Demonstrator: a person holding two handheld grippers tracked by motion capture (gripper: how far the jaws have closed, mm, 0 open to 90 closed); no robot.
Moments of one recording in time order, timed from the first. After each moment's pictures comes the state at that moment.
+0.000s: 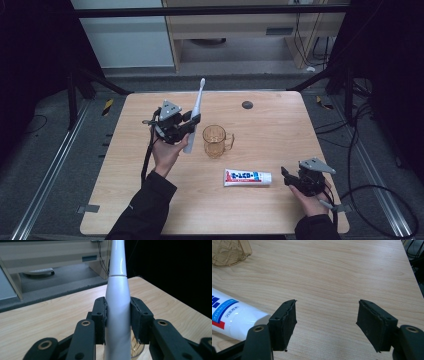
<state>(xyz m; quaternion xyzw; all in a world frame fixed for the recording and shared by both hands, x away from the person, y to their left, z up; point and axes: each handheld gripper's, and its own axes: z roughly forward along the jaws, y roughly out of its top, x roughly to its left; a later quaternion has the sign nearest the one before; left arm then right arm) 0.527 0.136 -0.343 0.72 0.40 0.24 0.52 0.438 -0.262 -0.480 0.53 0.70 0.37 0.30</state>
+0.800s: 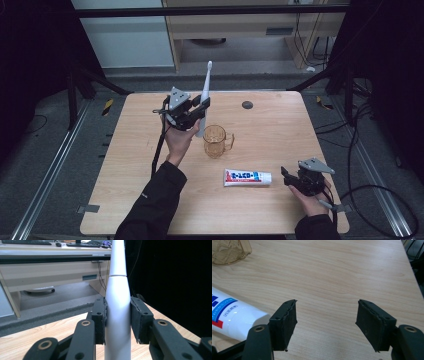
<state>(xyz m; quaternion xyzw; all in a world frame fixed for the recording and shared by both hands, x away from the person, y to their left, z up) 0.553 0.110 -0.330 0.67 0.38 0.27 0.57 0.438 -0.262 -0.481 0.52 0.71 0.37 0.30</state>
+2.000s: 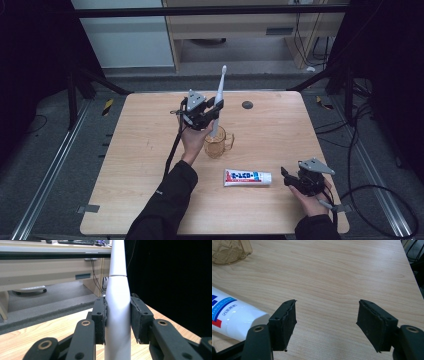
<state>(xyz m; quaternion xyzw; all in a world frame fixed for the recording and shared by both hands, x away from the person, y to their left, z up) 0.578 0.077 -0.364 0.68 0.37 0.25 0.58 0.438 -0.263 -0.483 0.52 0.71 0.37 0.30</state>
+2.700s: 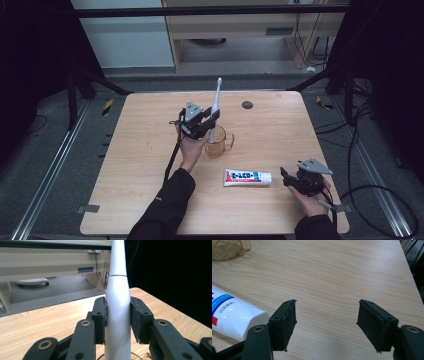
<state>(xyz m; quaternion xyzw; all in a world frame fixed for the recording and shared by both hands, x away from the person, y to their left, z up) 0.576 0.085 -0.404 0.68 0.38 0.25 0.57 0.439 -0.261 -0.485 0.51 0.71 0.37 0.31</state>
